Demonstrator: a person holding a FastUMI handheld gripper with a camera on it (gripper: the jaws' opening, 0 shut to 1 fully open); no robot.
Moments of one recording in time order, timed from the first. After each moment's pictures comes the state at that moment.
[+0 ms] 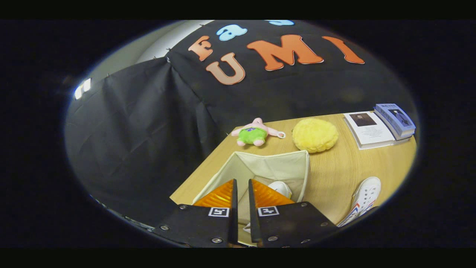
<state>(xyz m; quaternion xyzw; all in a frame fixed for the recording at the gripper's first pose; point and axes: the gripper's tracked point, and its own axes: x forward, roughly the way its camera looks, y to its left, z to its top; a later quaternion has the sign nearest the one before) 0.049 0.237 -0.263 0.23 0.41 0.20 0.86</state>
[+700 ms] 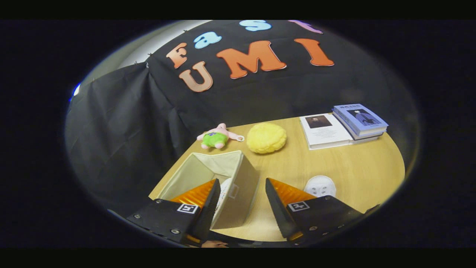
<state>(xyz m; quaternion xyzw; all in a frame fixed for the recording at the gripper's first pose) 0.022 0.105 -0.285 0.19 0.43 0.09 0.88</state>
